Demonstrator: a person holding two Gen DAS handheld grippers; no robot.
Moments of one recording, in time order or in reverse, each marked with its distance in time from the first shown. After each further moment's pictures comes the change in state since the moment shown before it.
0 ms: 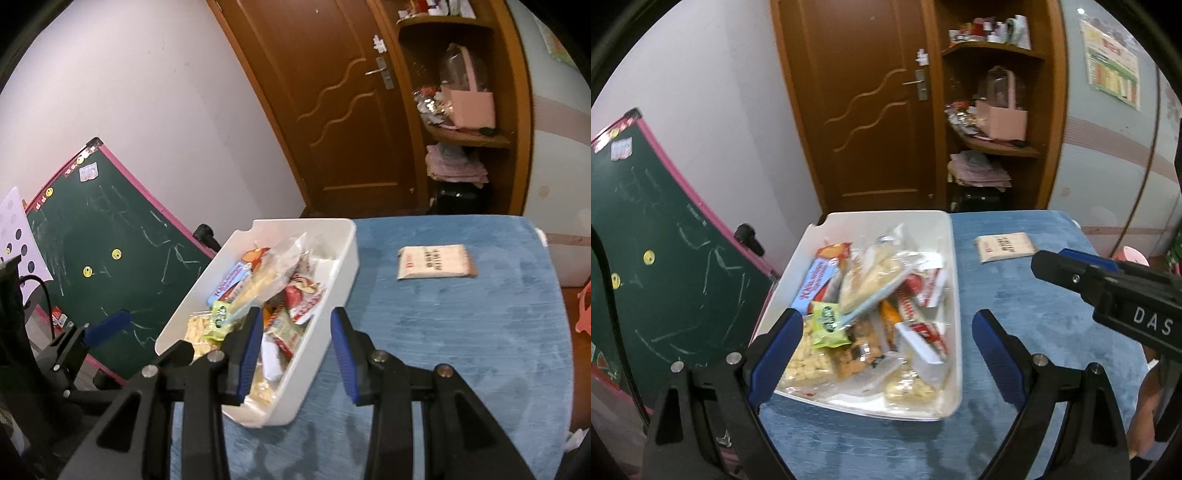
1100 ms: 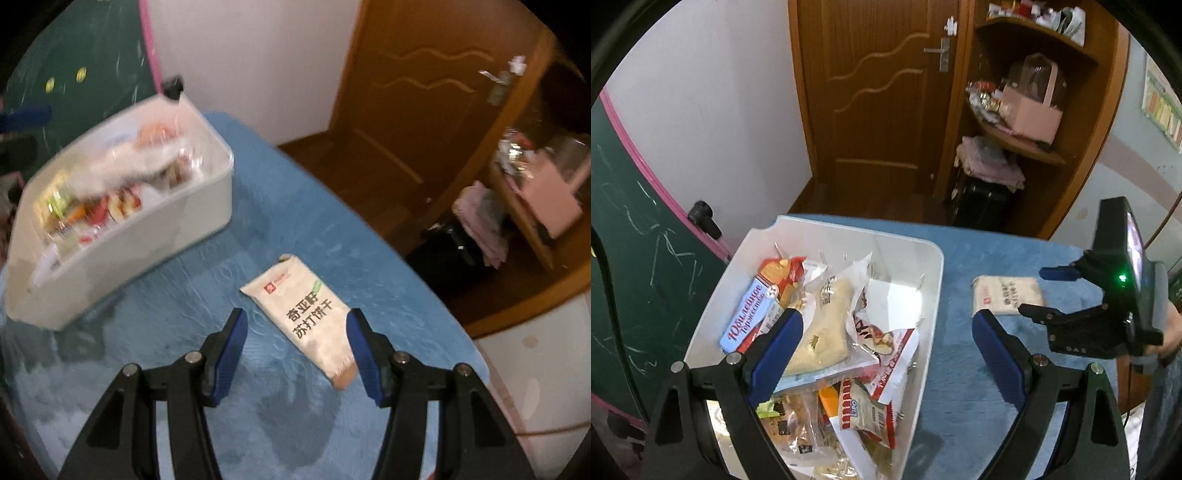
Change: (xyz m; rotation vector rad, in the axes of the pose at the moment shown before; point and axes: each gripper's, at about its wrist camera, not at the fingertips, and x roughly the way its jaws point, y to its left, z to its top) left arm 0.142 -0.020 0.086 -0.177 0.178 -0.032; right arm 0.187 -0.129 0.073 -0.724 0.433 -0.058
